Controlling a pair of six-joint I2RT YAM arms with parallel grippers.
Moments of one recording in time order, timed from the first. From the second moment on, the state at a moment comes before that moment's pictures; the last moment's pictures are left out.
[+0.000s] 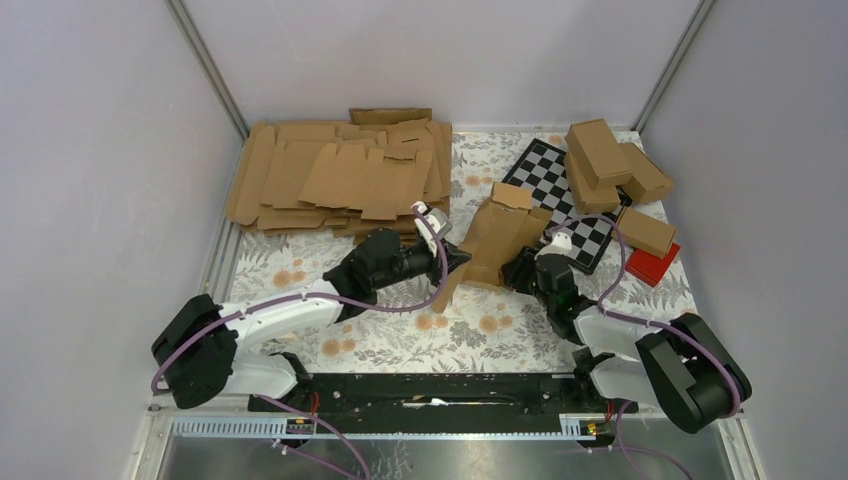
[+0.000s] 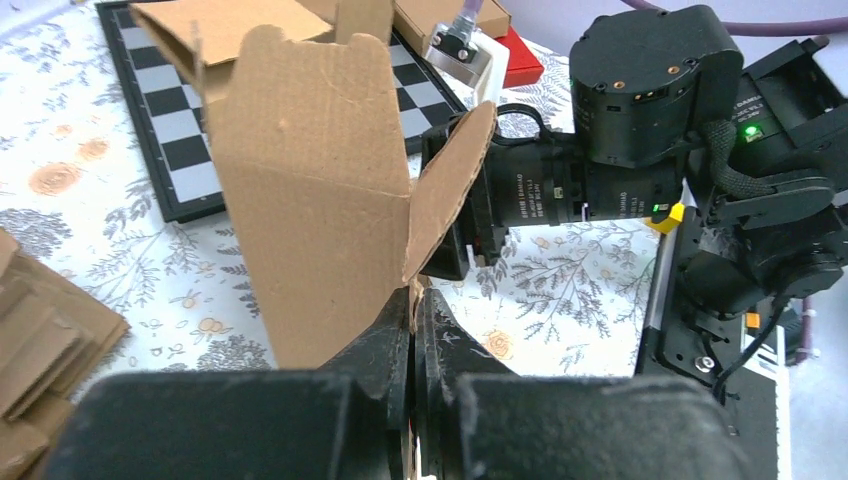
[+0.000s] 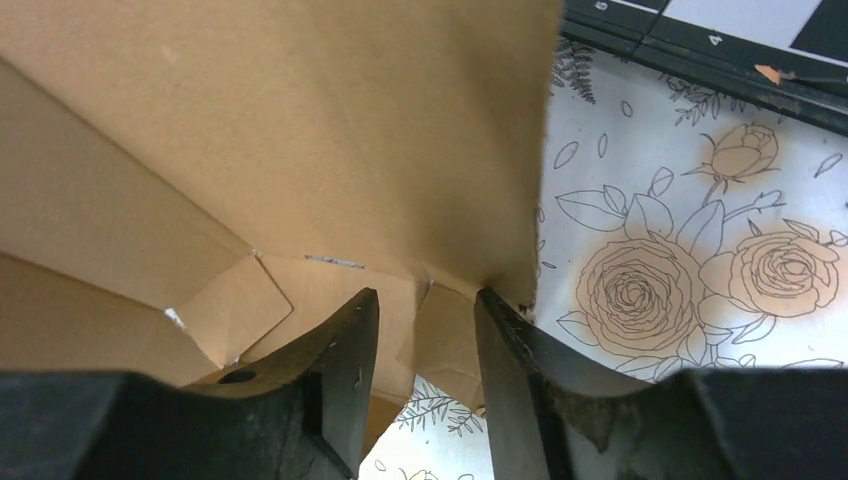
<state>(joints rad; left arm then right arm) -0.90 1.30 0.71 0.47 0.26 -0.16 0.48 1.23 0.22 0.49 0.17 0.65</state>
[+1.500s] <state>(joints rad) -0.90 1.20 0.49 0.71 0.24 -0.18 0.35 1.11 0.43 0.22 0.04 0.53</state>
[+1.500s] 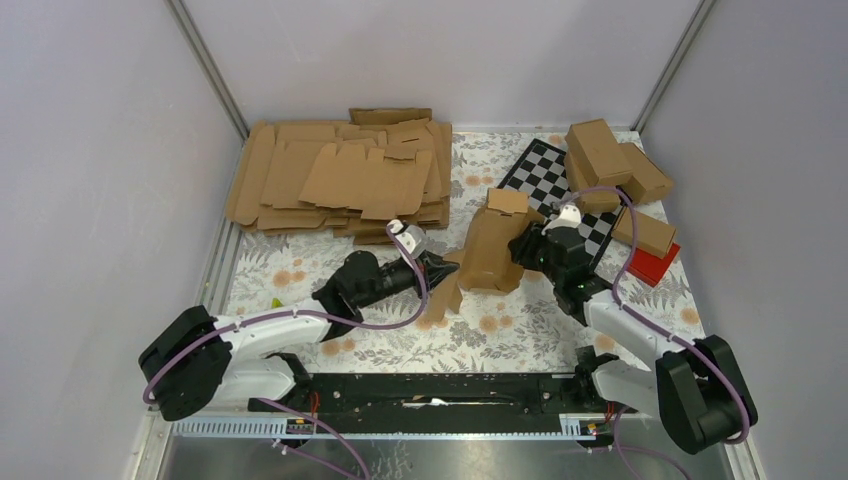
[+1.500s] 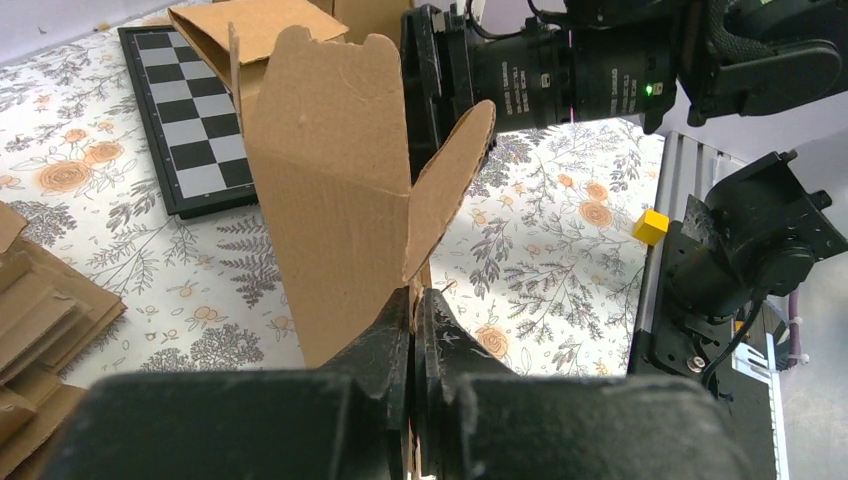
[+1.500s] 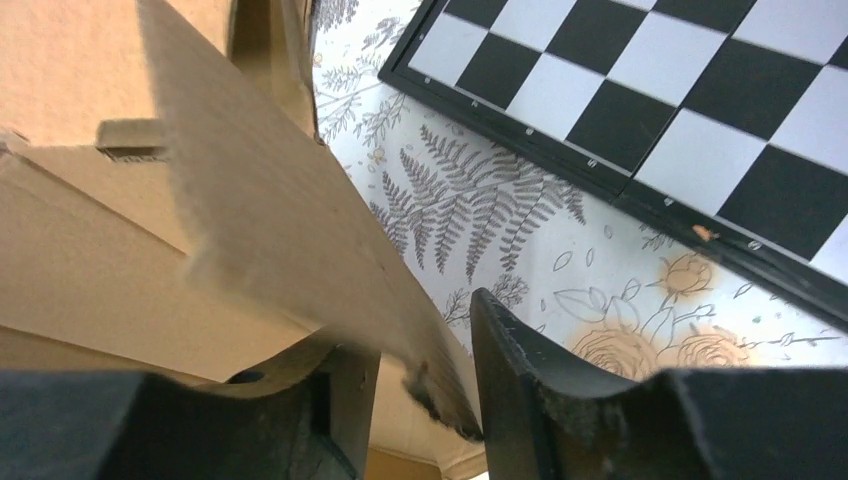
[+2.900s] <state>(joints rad) -0.84 1.24 0.47 0.54 -0.01 -0.32 0.50 0.94 0.21 0.41 0.27 0.49</state>
